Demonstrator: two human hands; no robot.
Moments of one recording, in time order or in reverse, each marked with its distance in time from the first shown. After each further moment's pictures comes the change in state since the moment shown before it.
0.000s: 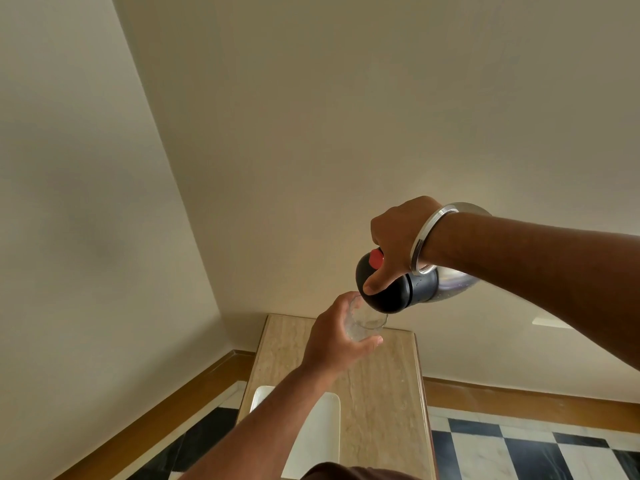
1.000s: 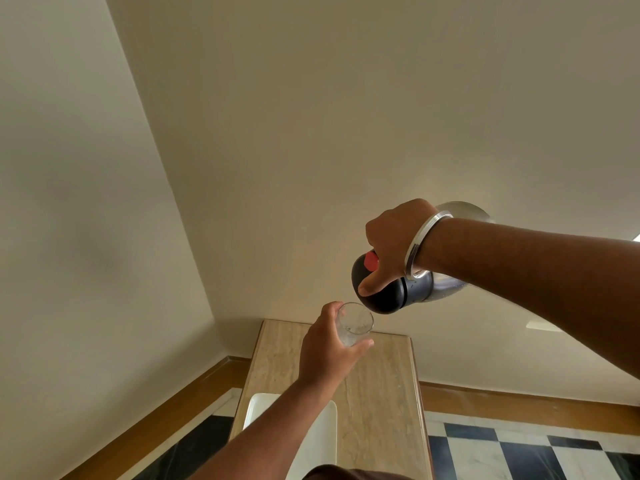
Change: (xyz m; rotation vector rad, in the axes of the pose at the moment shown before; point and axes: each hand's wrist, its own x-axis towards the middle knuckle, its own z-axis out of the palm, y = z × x) left_hand -0.003 -0.014 0.005 0.167 0.132 -0.108; right_hand 0.004 -0.004 -0.005 -0.088 0.039 0.027
